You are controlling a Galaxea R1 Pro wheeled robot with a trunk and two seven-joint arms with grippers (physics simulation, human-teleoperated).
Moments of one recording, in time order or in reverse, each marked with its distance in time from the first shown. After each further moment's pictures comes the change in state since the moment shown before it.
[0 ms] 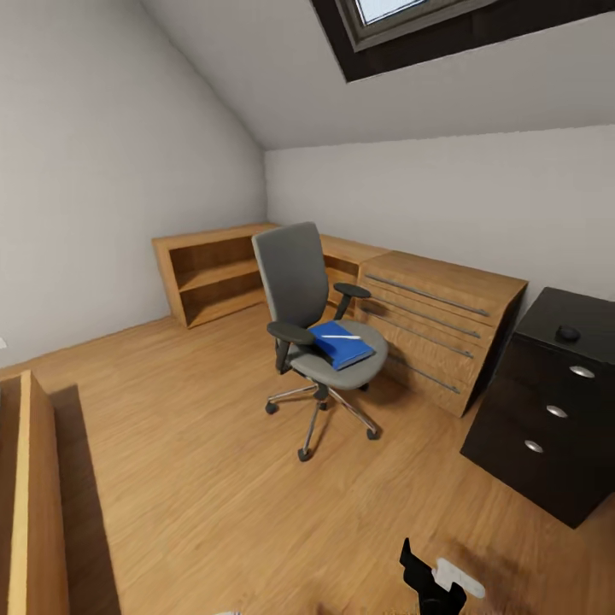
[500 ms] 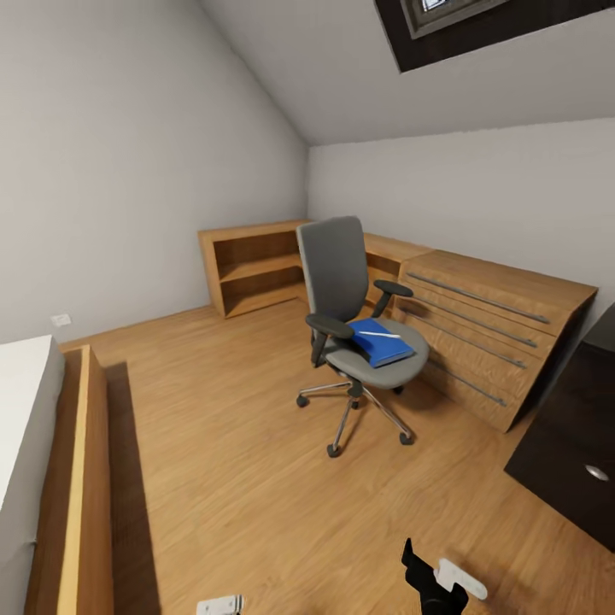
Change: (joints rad) left arm 0.000 0.000 0.005 -0.061 -0.001 0.003 0.005; right arm 0.000 -0.004 -0.001 0.000 -0.009 -0.003 -0.001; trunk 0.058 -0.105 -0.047
